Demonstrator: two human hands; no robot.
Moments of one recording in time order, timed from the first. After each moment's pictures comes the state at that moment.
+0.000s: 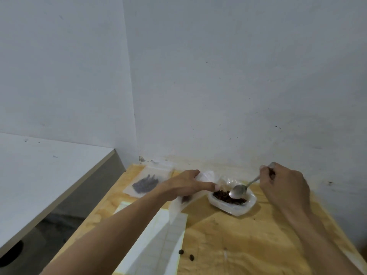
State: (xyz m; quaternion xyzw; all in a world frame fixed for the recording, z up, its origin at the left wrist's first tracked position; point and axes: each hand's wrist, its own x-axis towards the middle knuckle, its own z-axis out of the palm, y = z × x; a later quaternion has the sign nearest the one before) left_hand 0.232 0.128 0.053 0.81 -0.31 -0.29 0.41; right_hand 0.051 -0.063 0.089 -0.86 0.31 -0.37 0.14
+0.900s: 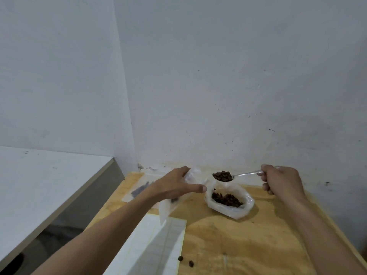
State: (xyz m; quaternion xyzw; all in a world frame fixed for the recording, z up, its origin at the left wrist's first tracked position) left_hand 0.232 0.153 0.080 0.83 -0.38 -0.17 0.37; right_hand 0.061 -0.087 0.096 -0.71 0.39 -0.31 0.50
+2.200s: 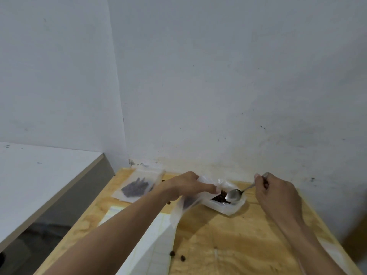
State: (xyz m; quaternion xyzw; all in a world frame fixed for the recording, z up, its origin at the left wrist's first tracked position) left_hand 0.220 0.102 0.063 0.80 -0.33 -0.34 0.38; right_hand 0.032 -0.073 0.063 -0.86 0.35 -0.35 0.12
